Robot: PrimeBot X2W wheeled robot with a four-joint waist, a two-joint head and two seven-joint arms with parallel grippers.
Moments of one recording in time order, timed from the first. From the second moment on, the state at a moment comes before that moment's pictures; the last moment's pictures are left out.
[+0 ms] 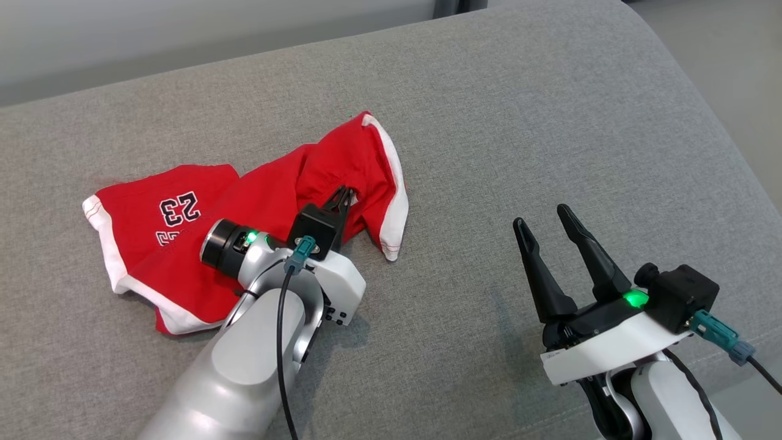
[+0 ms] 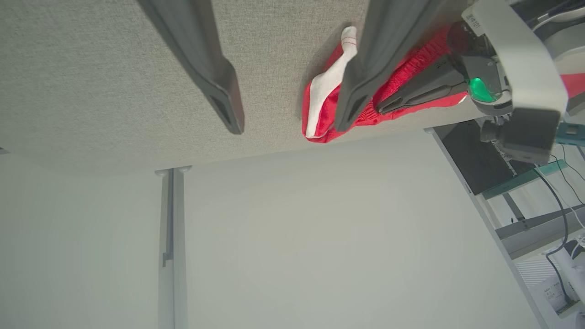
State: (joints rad) left arm -0.71 0.04 -0.71 0.84 -0.33 0.16 -0.26; right arm -0.27 -0.13 0.37 0.13 0.47 0.12 -0.25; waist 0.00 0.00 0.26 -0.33
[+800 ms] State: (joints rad) left arm -0.46 0.12 -0.47 0.63 -0.36 0.09 -0.26; right arm -0.21 -0.16 0.40 0.17 0.49 0.12 -0.25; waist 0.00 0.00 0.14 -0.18
